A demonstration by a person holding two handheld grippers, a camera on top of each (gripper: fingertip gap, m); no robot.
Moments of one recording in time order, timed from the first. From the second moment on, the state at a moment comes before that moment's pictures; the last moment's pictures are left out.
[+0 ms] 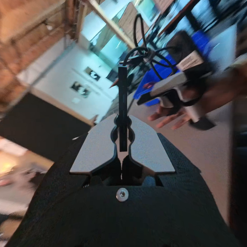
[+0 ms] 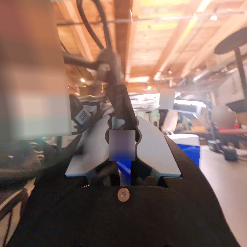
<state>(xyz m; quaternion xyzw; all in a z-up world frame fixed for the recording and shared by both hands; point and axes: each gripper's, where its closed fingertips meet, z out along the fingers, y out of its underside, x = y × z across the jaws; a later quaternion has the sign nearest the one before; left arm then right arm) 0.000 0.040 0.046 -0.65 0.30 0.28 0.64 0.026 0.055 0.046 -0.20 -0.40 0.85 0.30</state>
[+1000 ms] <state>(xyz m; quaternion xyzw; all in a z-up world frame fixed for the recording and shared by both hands) -0.025 0.046 -0.003 -0.60 0.46 0.52 0.39 0.004 0.048 0.011 -0.01 -0.63 0.16 0.76</state>
